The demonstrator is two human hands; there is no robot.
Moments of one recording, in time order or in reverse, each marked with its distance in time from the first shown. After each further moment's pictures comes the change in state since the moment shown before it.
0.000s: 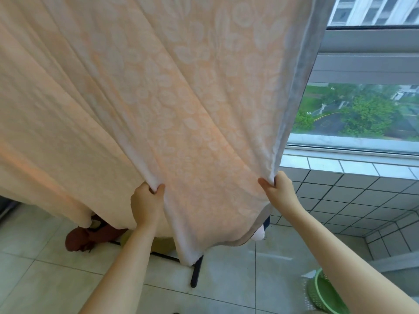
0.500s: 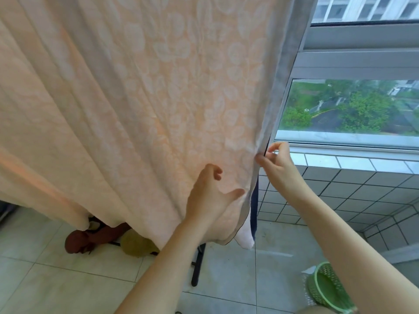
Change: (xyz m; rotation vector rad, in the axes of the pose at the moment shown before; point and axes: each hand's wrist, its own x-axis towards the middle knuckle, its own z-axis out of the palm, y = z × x) left_hand -0.067 0.102 0.042 0.064 -0.500 0.227; right_hand -0.010 -0.045 -0.031 0.435 -0.095 -0.176
